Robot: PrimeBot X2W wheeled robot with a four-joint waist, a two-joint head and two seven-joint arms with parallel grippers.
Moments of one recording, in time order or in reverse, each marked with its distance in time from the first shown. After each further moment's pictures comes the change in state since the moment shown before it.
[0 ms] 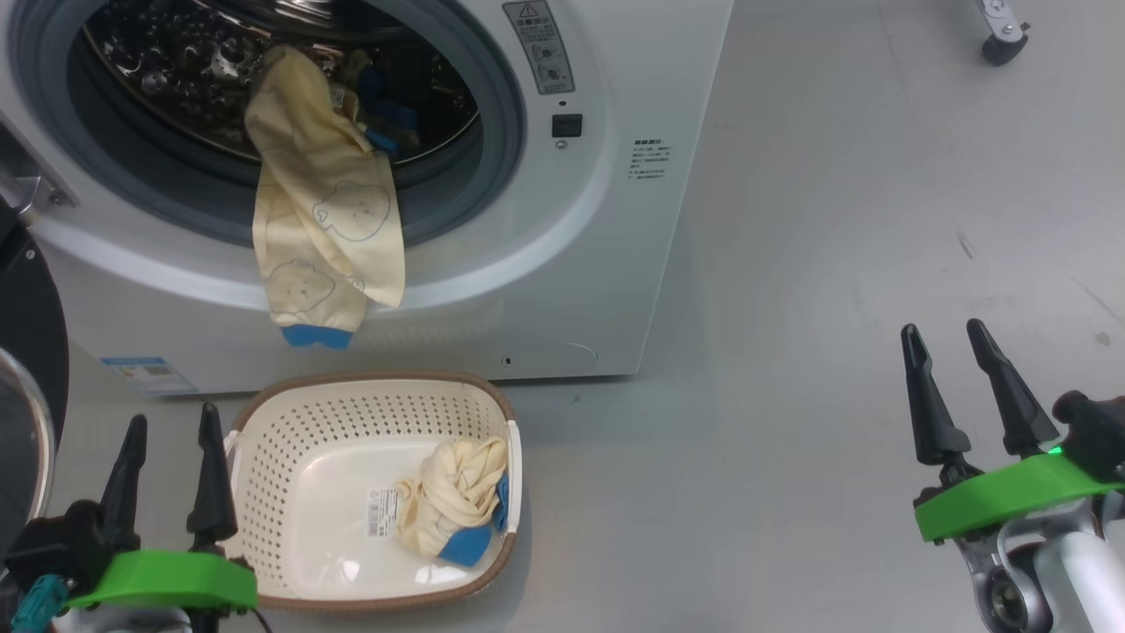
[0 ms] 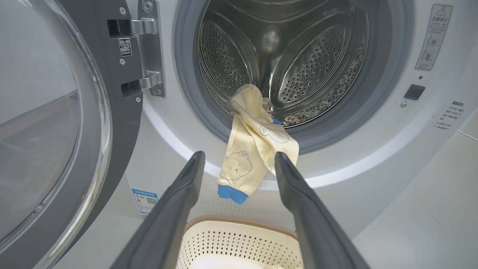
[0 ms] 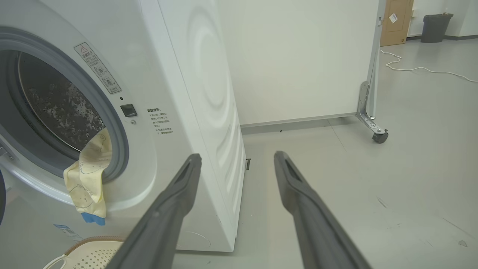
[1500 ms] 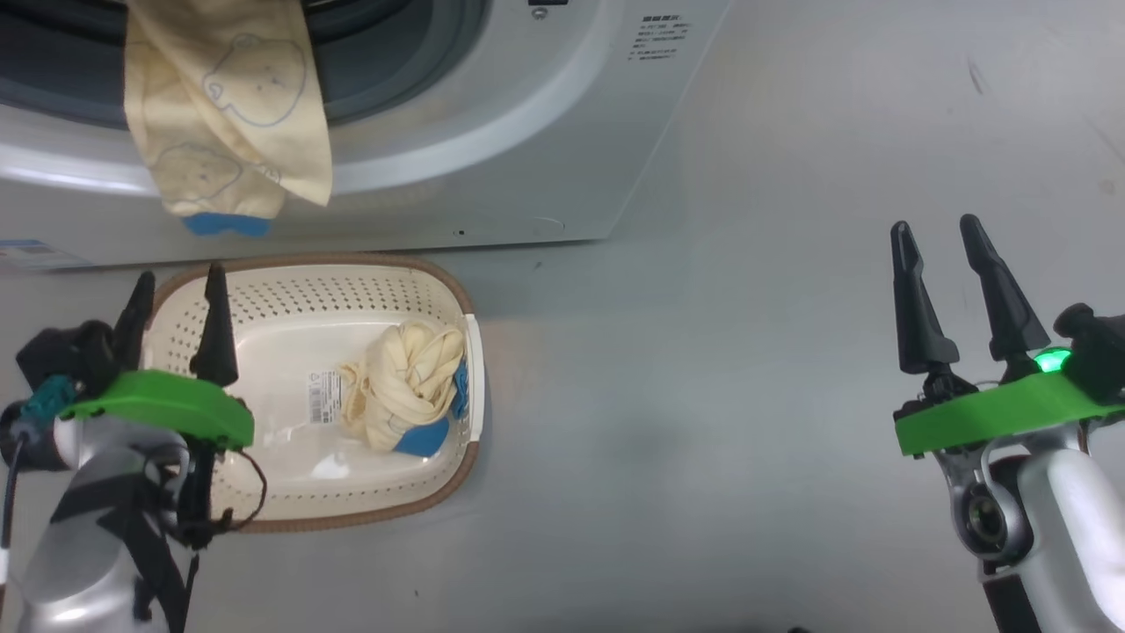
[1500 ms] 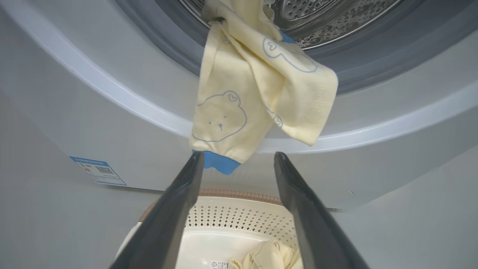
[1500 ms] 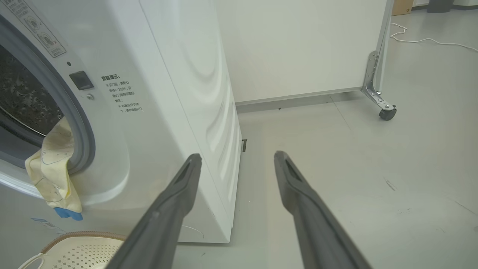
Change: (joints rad) left arm -0.417 0.064 -0.156 0.394 -0.079 0.000 0.000; right arm -0.142 0.043 0.001 -0.038 -0.013 0.000 0.000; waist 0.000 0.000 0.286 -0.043
